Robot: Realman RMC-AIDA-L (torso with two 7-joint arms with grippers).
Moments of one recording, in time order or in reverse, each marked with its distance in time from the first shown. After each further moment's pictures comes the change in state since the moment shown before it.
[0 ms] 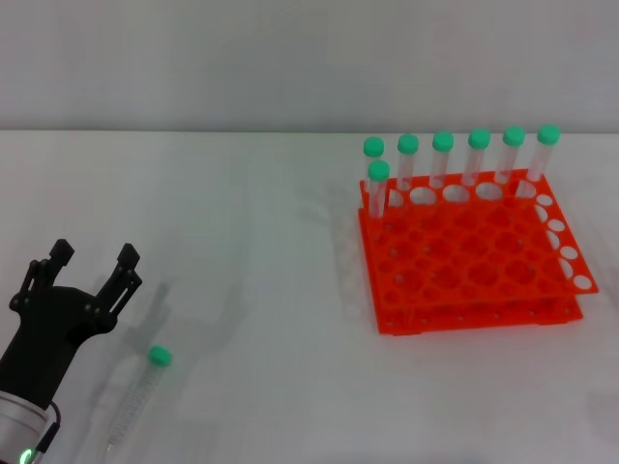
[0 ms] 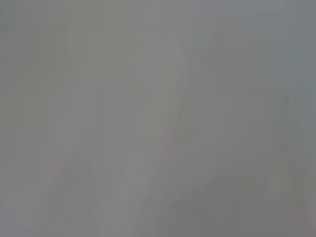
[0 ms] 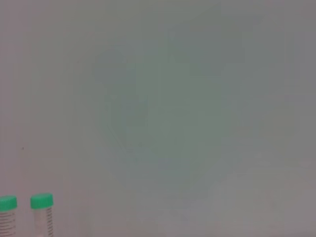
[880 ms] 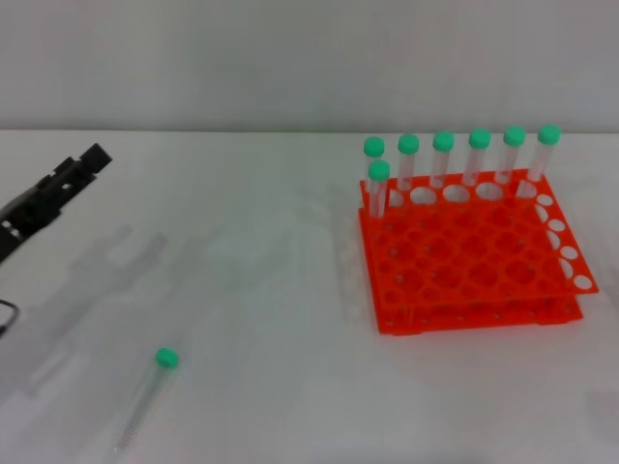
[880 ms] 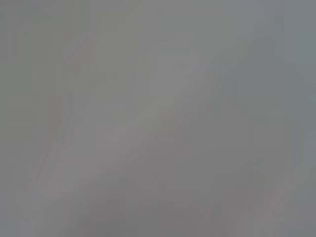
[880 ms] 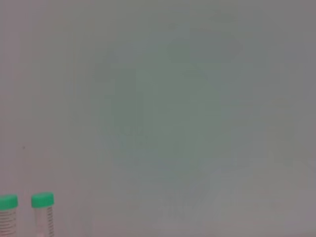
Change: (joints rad) left arm -0.299 0.180 -0.008 -0.331 0.220 0.211 -0.960; right arm 0.000 -0.002 0.002 0.002 -0.005 -0.002 -0.001
